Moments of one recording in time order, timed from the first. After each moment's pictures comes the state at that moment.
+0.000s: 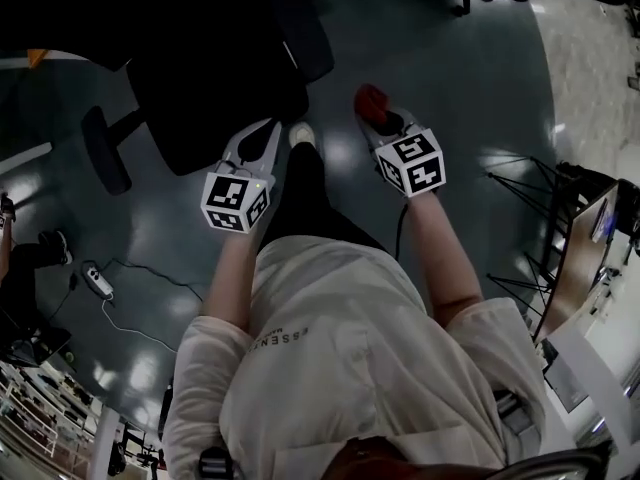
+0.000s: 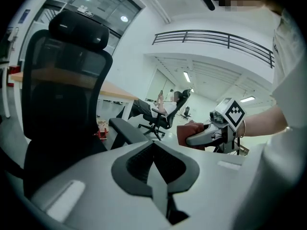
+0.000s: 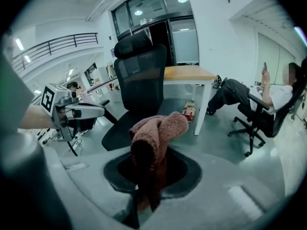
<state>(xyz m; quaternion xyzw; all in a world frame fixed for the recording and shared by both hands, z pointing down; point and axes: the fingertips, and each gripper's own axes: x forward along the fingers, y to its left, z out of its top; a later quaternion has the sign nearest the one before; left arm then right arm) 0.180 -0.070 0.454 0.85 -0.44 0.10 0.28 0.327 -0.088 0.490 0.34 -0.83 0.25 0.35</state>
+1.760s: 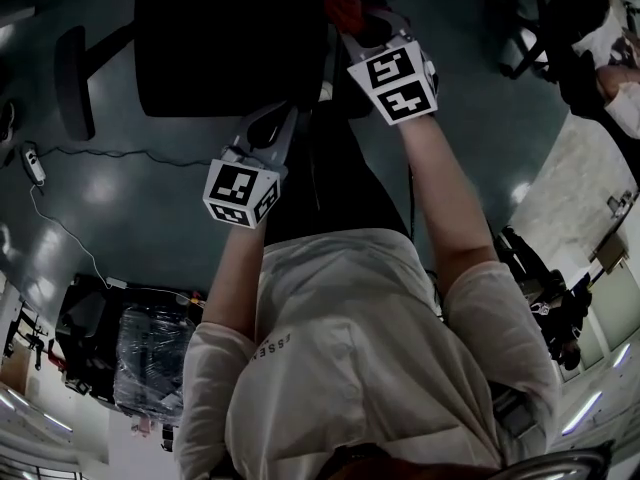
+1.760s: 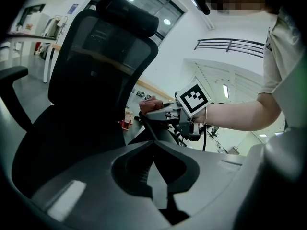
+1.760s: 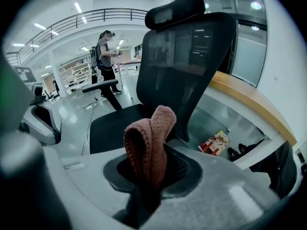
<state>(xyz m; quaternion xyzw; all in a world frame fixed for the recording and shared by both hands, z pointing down) 0.155 -0.144 0.511 0.71 -0.58 0.03 0.39 0.147 -0.293 0.552 0.10 -0.89 0.05 0.44</state>
